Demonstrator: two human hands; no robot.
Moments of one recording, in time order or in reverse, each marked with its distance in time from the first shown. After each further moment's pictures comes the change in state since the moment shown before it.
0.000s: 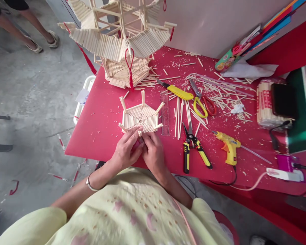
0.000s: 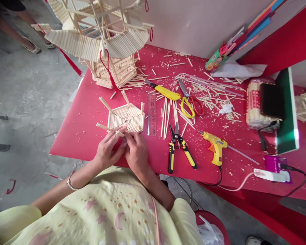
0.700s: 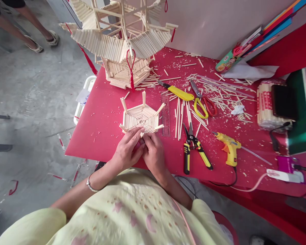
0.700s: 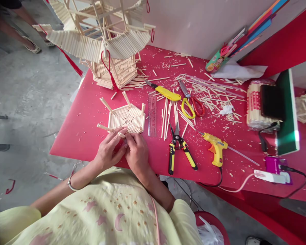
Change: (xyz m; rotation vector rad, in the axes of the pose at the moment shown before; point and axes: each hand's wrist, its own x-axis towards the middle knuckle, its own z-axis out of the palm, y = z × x) left_hand 0.002 0.001 -0.002 -0.020 -0.030 -0.006; right_hand -0.001 0.000 0.001 -0.011 -0.013 0.010
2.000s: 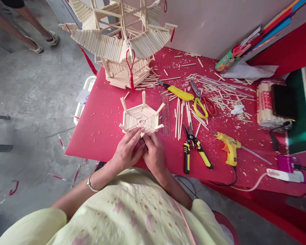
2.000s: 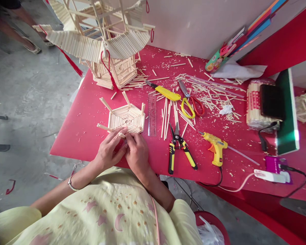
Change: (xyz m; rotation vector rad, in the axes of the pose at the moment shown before) left_hand 0.000 -0.001 0.002 0.016 0.005 0.023; right_hand 0.002 -0.002 -0.002 -0.003 0.000 -0.010
